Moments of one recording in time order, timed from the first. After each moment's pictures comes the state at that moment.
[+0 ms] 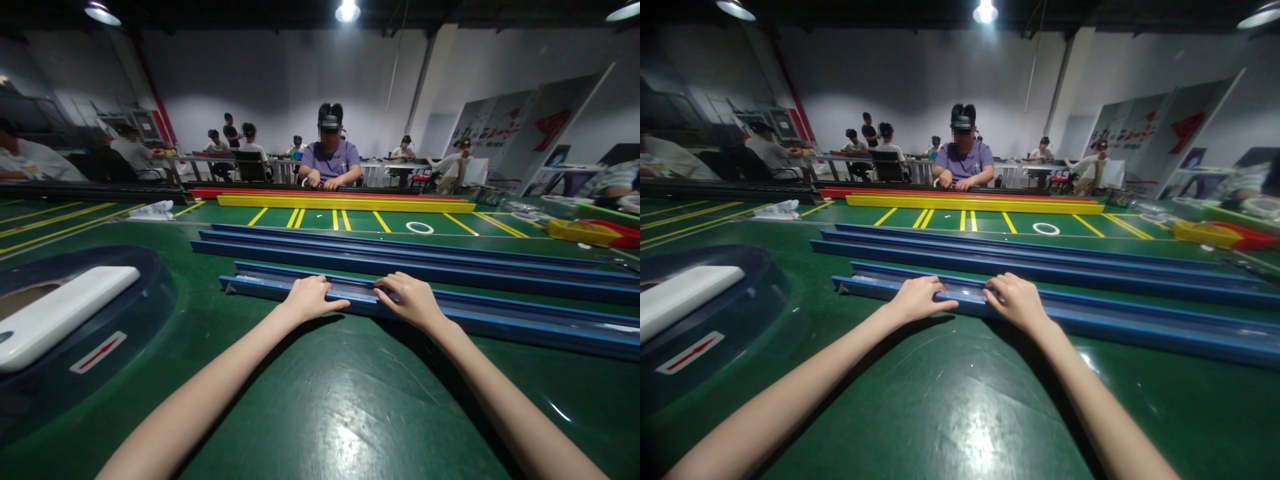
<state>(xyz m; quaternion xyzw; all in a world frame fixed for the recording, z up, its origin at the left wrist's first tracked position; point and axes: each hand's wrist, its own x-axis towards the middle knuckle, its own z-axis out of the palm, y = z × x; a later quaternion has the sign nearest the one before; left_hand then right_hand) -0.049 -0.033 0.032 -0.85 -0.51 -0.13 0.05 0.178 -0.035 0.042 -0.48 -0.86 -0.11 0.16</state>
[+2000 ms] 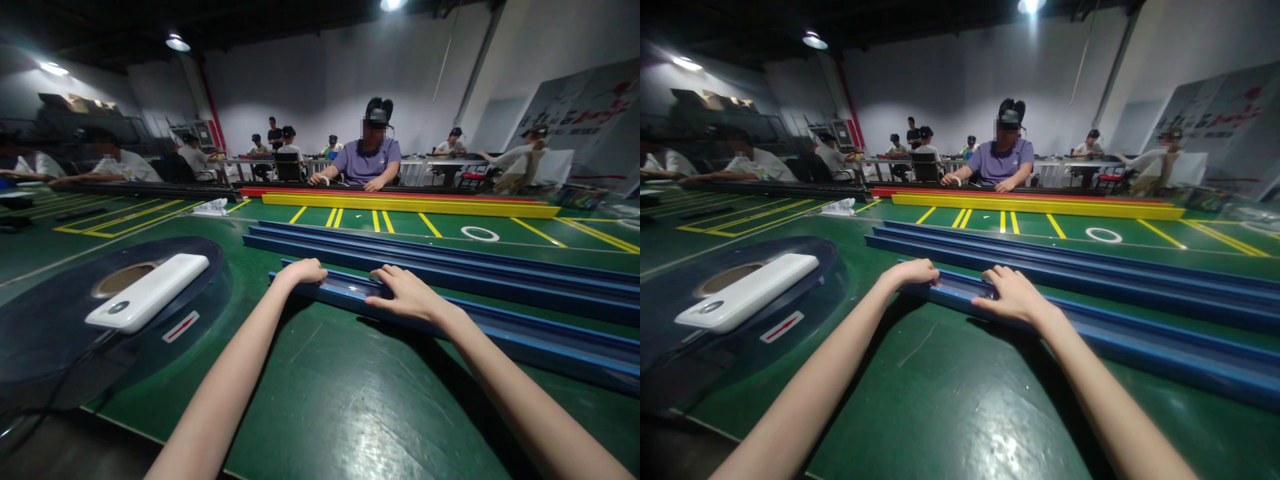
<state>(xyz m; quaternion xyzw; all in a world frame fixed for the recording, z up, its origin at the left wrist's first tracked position) -0.142 0.005 0.074 -0.71 -0.68 0.04 -0.18 0.093 0.001 0.048 -0.38 -0.92 0.00 0.12</state>
